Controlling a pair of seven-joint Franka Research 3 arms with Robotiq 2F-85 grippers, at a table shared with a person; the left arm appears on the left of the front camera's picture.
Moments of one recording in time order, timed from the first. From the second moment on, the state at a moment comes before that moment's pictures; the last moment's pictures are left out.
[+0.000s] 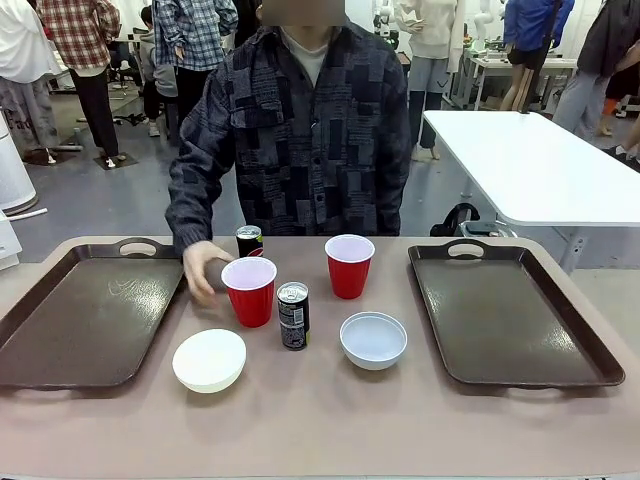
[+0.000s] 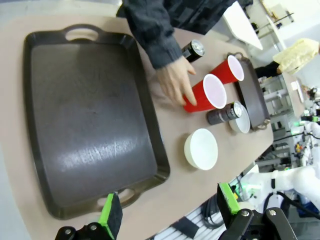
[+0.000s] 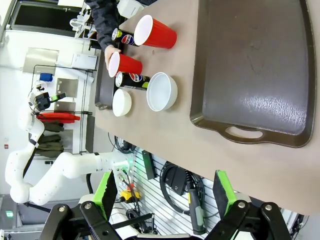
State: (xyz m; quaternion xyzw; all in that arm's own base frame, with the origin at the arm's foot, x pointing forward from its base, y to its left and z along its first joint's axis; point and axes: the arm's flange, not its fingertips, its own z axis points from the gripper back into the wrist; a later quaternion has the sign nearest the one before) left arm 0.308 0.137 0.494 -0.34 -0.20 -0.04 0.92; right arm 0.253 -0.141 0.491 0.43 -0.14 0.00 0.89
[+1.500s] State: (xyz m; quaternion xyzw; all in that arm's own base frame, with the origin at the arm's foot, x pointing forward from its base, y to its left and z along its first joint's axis) left arm 0.308 0.137 0.494 -0.34 -0.20 -0.04 0.92; right arm 0.391 0.184 0.437 0.06 -0.04 0.00 1.00
